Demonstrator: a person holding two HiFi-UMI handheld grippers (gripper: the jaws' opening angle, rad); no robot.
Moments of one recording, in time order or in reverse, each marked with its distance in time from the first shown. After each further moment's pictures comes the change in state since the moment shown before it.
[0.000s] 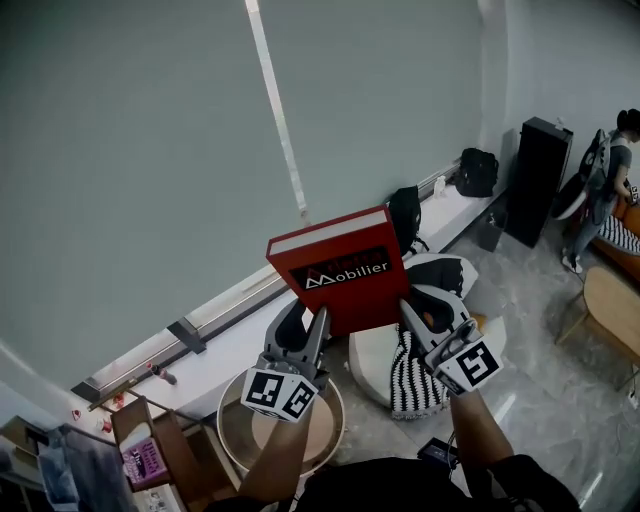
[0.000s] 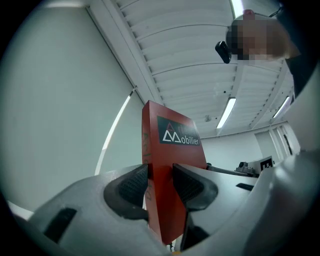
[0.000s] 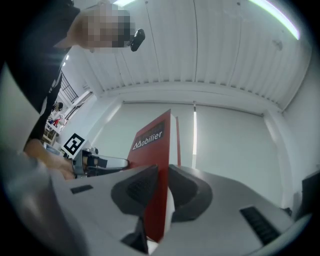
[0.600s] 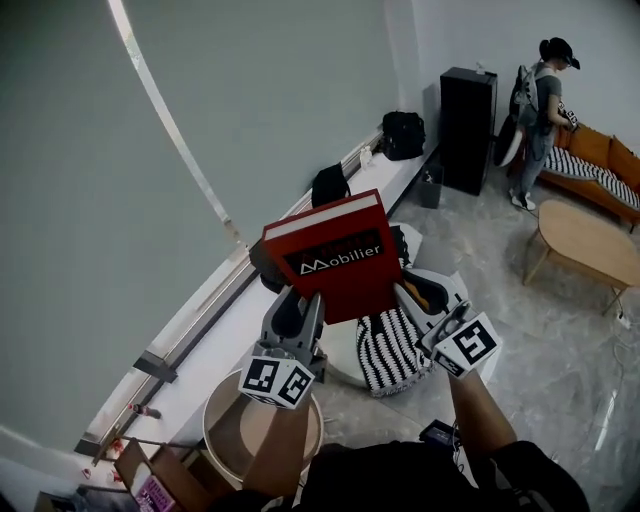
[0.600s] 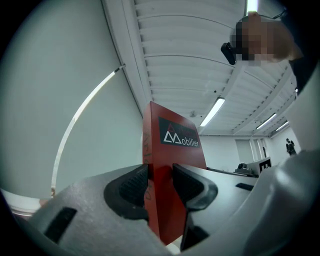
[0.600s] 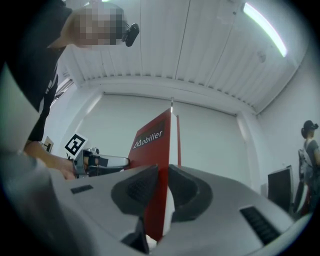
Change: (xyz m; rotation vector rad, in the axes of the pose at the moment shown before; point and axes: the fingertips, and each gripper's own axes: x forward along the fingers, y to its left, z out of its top) left arm 0.110 -0.152 -0.097 -0.077 0.103 -0.231; right arm -0.166 -0.125 -0.033 0.029 0.087 -0.248
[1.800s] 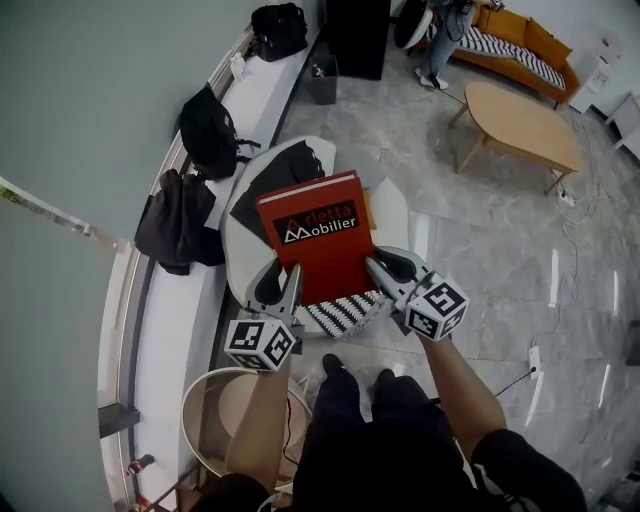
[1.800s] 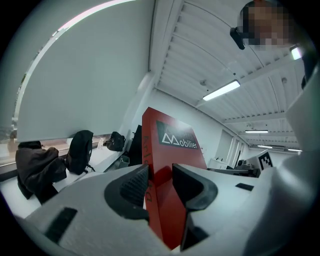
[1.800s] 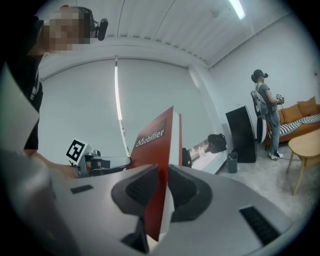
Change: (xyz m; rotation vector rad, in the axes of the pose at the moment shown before) left arm 0.150 0.063 -0.327 -0.271 0.488 -0.237; right arm -0.038 -0.130 -0.304 0.408 0.414 -0.395
